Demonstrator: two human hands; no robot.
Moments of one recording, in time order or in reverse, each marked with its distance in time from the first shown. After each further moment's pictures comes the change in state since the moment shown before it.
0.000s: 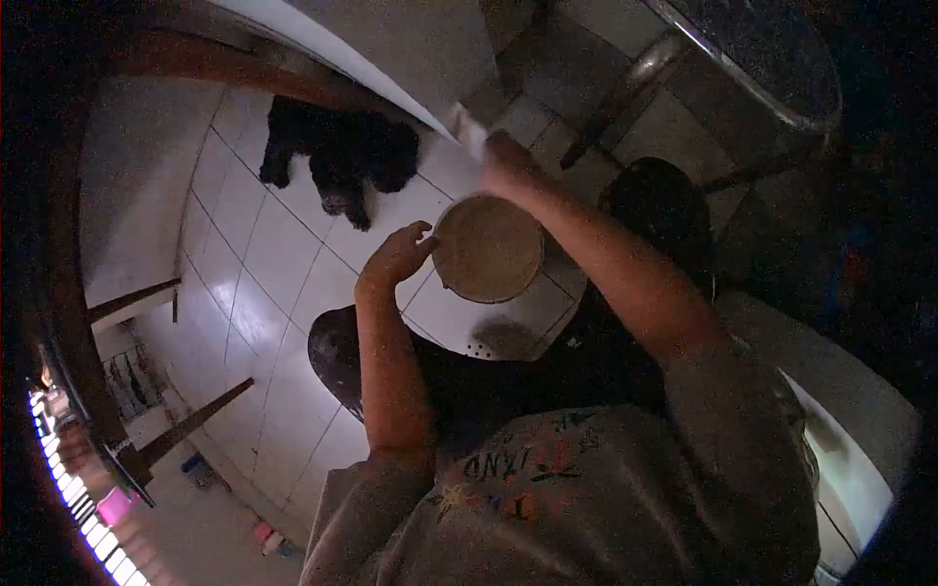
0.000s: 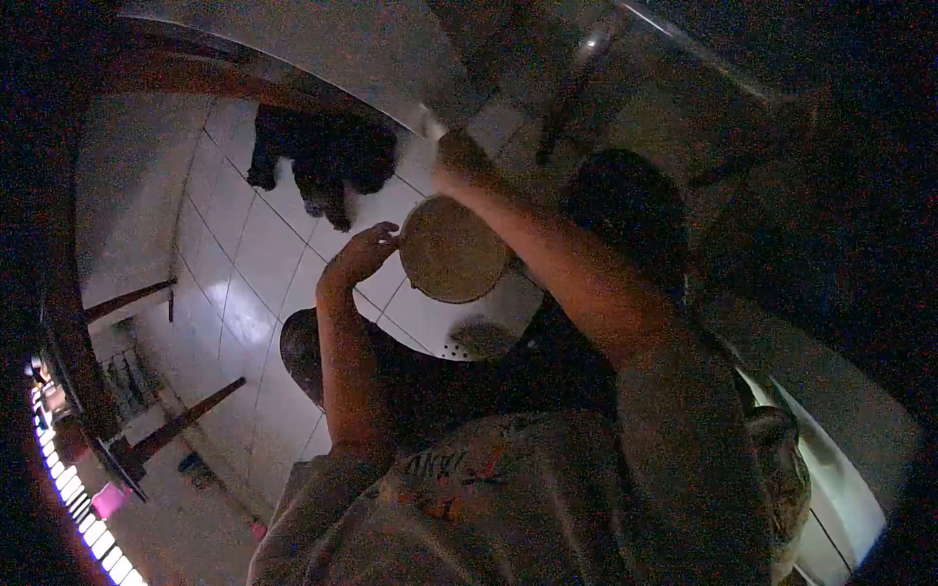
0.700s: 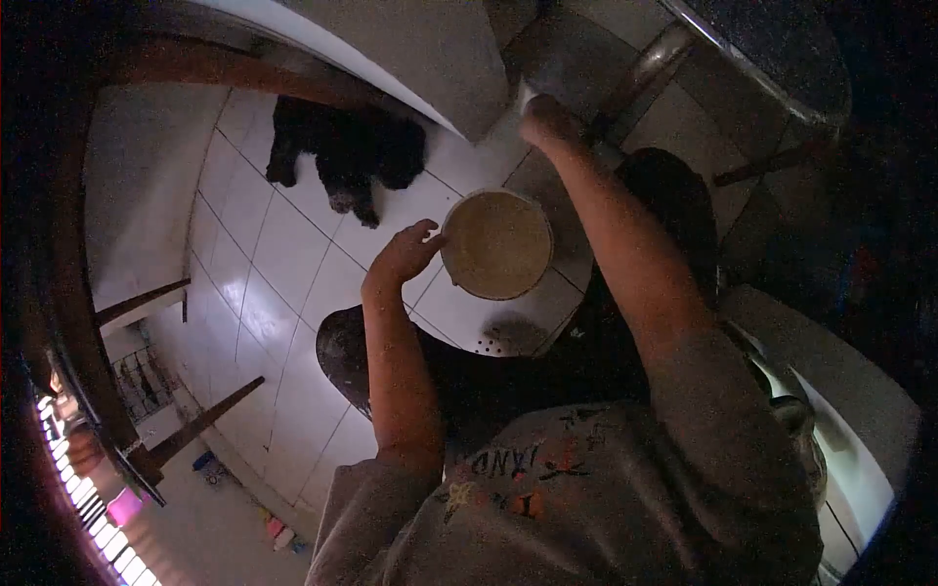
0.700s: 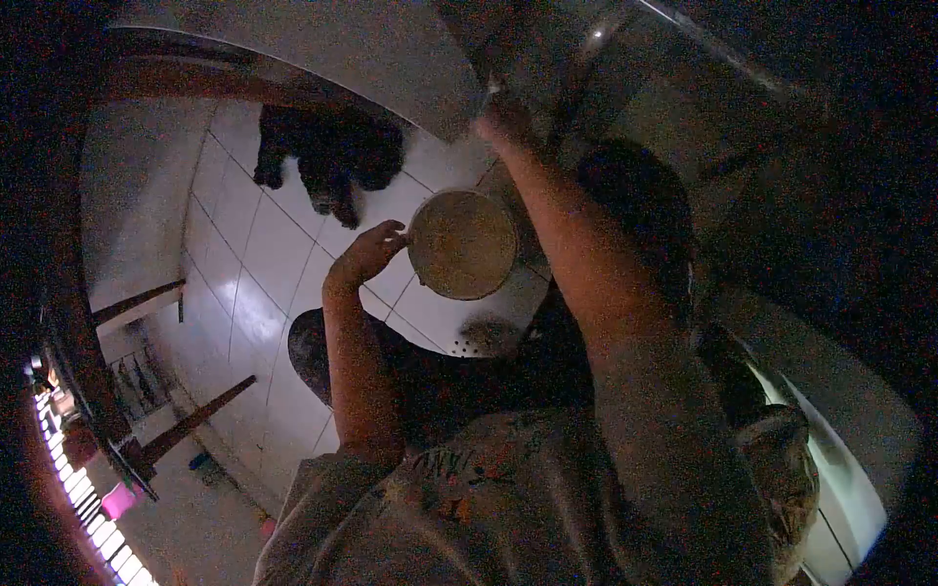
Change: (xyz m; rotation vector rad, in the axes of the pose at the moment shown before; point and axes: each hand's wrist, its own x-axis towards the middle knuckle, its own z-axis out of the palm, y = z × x) left_hand -0.017 0.029 -0.017 -0.117 -0.063 -0.121; right_hand 0.078 0.071 0.001 -0.304 0.261 0.091
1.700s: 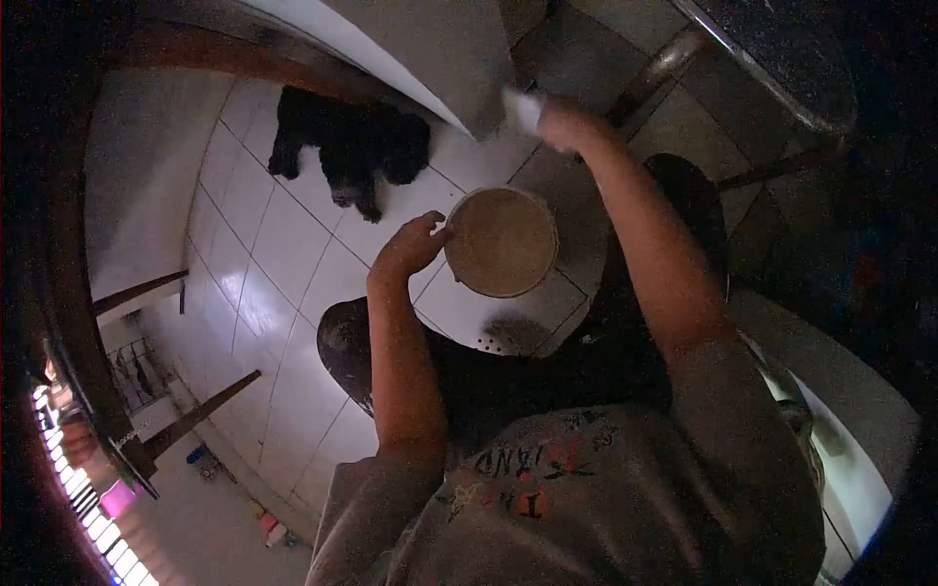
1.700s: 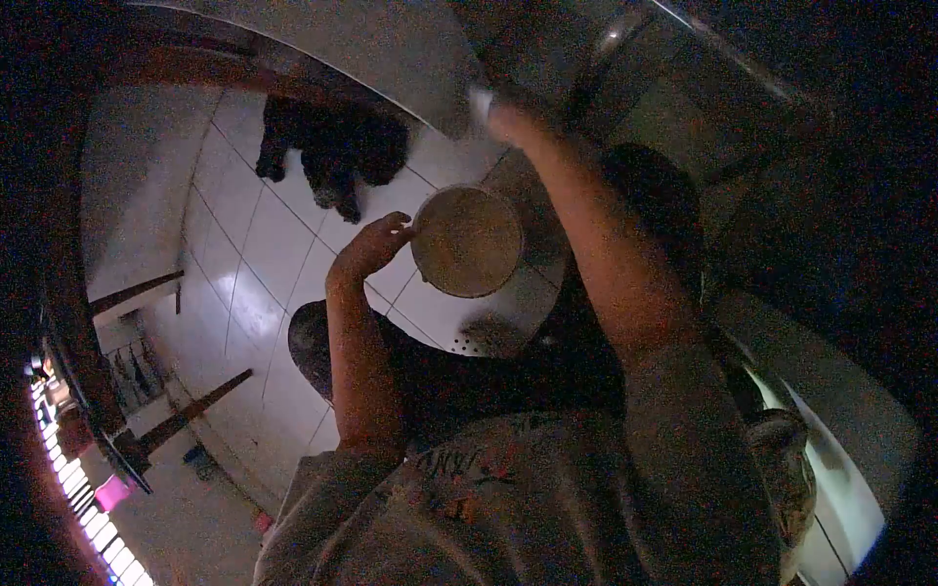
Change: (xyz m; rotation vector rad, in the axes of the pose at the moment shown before) left_hand 0.000 0.007 -0.004 0.043 0.002 0.039; right_hand -0.050 -0.040 -0.062 0.178 -0.425 -0.128
